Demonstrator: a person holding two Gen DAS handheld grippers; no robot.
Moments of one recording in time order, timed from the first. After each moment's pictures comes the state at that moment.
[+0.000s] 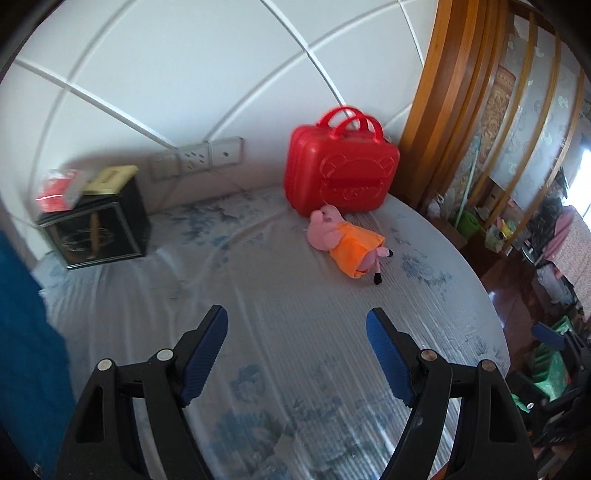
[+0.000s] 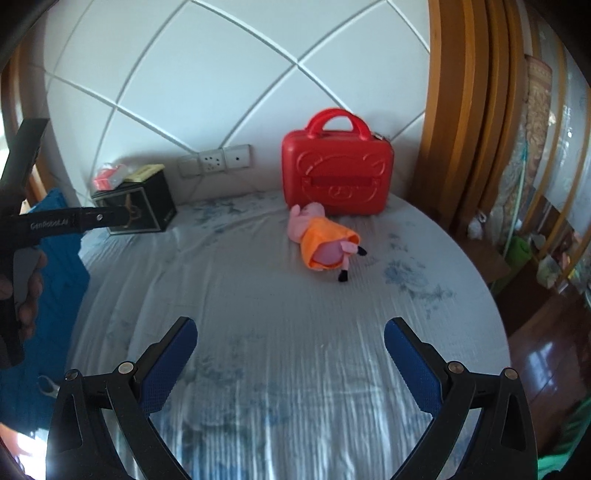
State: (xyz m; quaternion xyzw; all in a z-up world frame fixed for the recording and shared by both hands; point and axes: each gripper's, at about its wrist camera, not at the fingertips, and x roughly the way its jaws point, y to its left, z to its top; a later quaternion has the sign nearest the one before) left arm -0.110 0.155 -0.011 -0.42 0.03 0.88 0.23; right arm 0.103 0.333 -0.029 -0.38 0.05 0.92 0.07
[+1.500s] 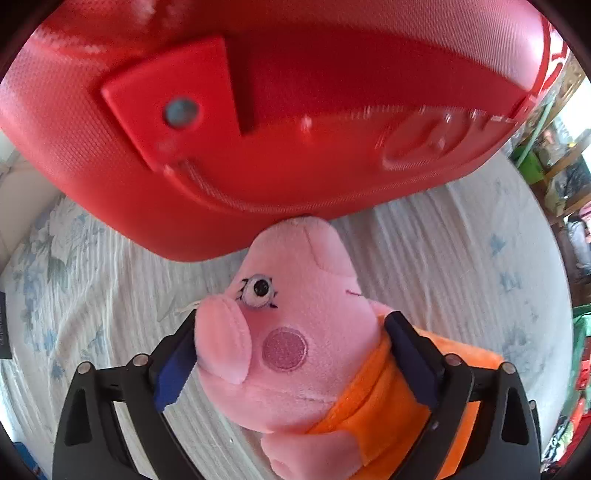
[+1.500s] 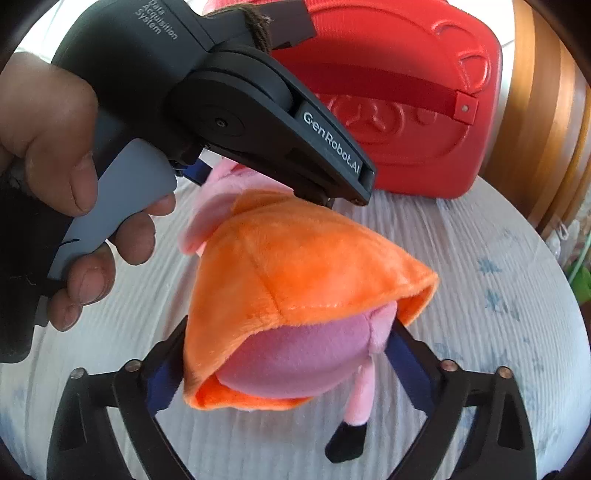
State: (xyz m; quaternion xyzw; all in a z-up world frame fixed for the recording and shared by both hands) left arm -0.421 0.438 -0.253 -0.59 0.11 0.78 0.18; right arm -0.173 0.460 -0.262 -0.43 0.02 0.90 0.01
